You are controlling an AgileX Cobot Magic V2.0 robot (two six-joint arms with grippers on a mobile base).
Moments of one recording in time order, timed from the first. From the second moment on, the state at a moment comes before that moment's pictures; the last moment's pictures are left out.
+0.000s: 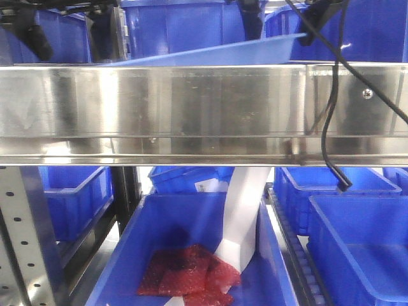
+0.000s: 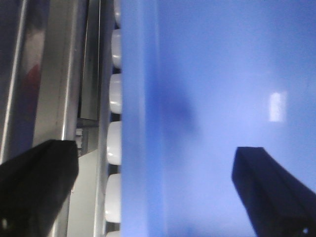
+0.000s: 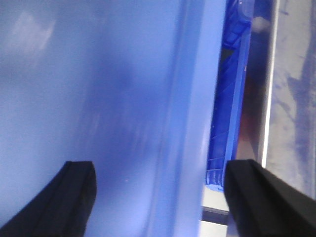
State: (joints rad) left arm -0.34 1.91 -1.83 0.07 1.04 -0.26; right arm 0.42 1.96 -1.93 -0.18 1.07 0.33
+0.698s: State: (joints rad) left arm -0.34 1.40 -1.52 -0.01 1.01 -0.13; right arm 0.42 1.48 -1.68 -0.16 1.05 0.32
